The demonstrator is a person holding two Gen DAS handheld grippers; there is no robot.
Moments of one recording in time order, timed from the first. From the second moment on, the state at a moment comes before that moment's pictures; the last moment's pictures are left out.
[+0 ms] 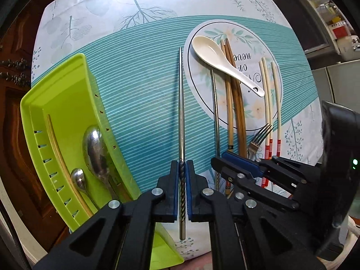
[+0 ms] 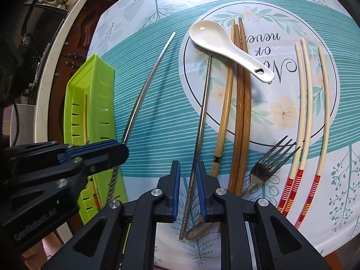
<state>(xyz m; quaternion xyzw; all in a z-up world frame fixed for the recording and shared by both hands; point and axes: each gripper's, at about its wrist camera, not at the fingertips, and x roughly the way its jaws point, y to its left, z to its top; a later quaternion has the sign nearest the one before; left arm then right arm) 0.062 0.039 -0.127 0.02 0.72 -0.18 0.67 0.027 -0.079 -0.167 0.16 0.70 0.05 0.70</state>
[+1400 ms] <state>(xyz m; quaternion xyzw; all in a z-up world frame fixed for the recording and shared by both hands) 0.075 0.040 -0.170 0.03 0.73 -0.10 0.67 0.030 -0.091 -0.146 -0.02 0.69 0.06 0.72</state>
